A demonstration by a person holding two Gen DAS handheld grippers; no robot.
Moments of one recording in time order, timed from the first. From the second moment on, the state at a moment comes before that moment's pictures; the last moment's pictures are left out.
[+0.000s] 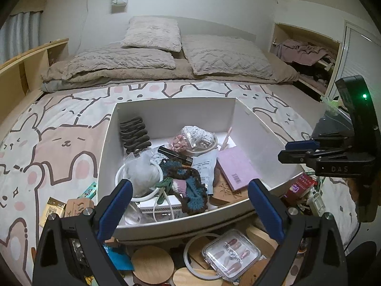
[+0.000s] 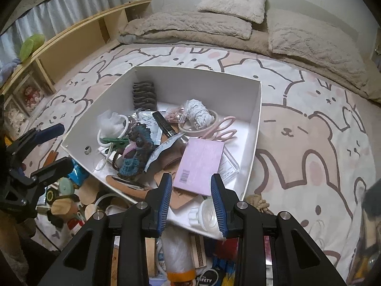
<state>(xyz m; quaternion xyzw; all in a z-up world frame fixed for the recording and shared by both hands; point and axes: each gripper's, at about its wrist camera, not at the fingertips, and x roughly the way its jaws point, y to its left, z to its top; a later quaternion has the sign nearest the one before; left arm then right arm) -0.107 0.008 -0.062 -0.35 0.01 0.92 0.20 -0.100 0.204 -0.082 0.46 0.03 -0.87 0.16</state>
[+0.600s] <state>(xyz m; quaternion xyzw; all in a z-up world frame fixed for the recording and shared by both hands) -0.082 0.009 -0.041 -0.33 0.02 0.92 0.20 -0.062 0.199 -0.055 0.41 0.01 -0.89 0.19</state>
